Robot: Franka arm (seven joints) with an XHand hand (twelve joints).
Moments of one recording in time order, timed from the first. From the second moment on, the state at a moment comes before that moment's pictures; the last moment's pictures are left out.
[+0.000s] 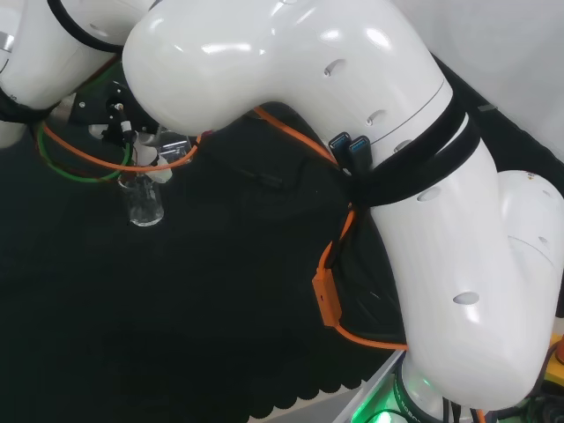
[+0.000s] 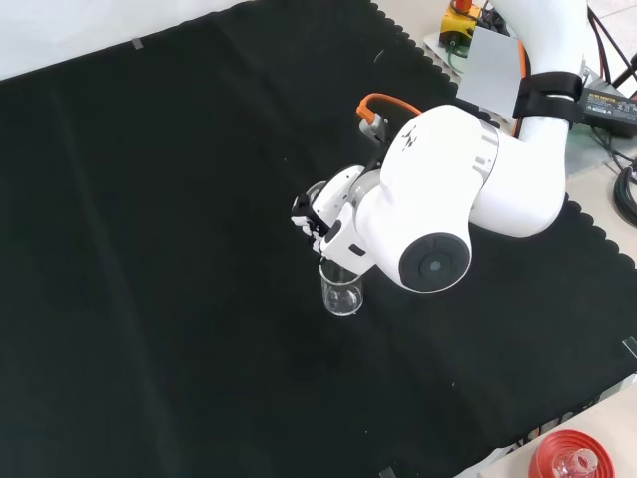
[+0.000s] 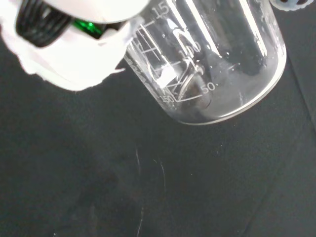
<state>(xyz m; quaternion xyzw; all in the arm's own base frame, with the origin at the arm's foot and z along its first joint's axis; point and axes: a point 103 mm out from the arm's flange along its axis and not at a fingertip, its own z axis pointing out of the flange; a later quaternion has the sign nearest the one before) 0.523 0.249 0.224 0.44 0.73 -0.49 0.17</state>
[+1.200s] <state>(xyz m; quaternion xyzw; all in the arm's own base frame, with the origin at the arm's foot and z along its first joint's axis) 0.520 0.257 0.231 0.44 0.73 -0.49 0.17</state>
